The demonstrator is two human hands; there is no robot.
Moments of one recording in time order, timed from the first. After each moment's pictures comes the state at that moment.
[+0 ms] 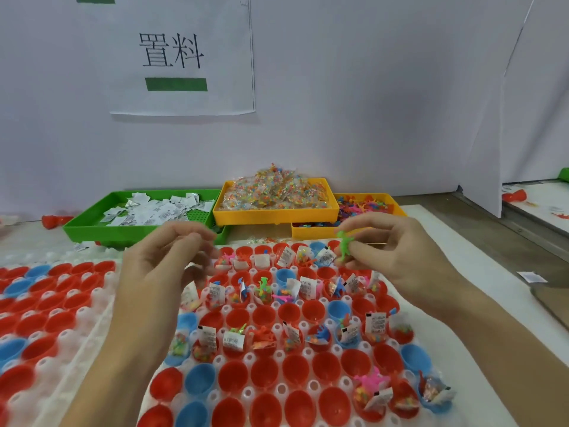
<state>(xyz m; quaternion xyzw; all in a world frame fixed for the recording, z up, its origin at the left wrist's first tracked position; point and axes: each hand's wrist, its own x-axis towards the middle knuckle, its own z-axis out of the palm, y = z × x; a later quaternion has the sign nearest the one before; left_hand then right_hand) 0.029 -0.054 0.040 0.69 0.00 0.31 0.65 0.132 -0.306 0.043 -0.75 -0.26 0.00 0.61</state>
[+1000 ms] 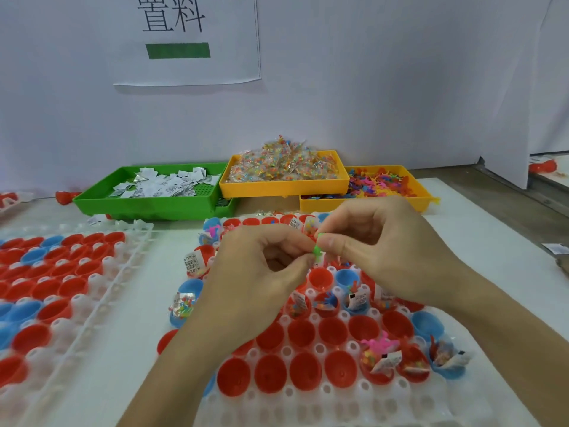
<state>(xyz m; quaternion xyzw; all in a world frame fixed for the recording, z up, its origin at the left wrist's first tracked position) 0.033 -0.117 0.024 0.83 -0.08 0.19 0.52 0.104 -0.288 0.038 -0.77 -0.38 -0.02 0.51</state>
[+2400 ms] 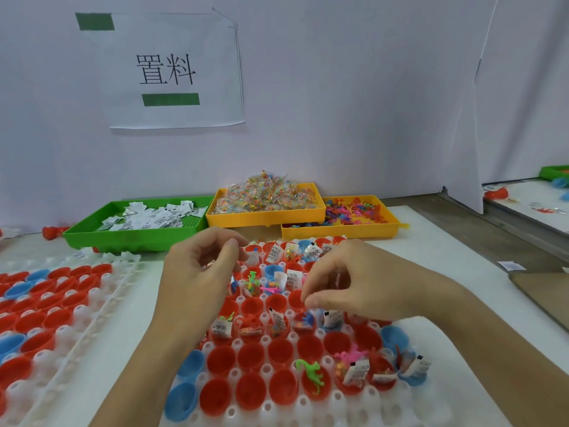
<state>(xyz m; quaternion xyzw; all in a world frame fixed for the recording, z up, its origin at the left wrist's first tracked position) 0.037 -0.092 0.027 0.78 0.00 0.34 0.52 0.111 -0.306 0.043 -0.84 -0.45 0.09 0.31</state>
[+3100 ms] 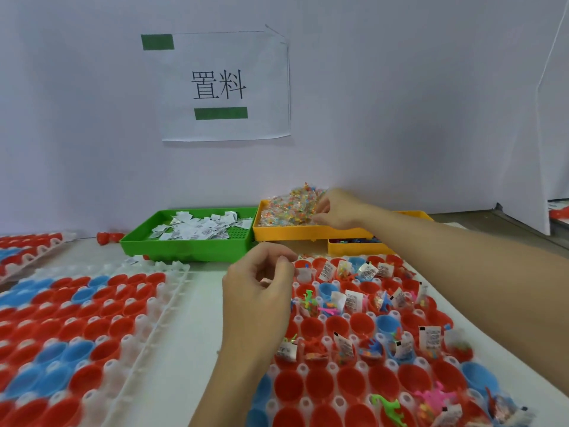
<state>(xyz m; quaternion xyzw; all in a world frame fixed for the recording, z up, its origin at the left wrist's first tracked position) 0.035 -0.089 0.030 0.75 0.06 0.36 0.55 0.293 -0.178 0.050 -0.94 -0.29 -0.03 0.20</state>
